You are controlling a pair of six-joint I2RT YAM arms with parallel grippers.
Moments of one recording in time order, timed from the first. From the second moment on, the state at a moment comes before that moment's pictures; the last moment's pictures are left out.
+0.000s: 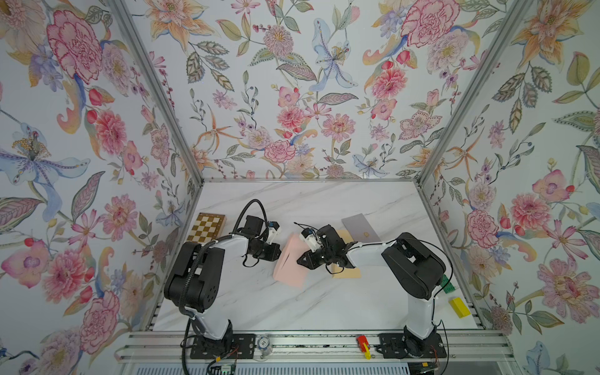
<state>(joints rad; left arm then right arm) -0.26 1.70 0.86 -0.31 0.57 0.01 0.76 1.97 1.00 0.17 -0.48 0.32</state>
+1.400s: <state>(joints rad) -0.29 1.78 0.85 -0.21 0.61 -0.01 0.71 2.11 1.07 0.32 -0.67 0.61</state>
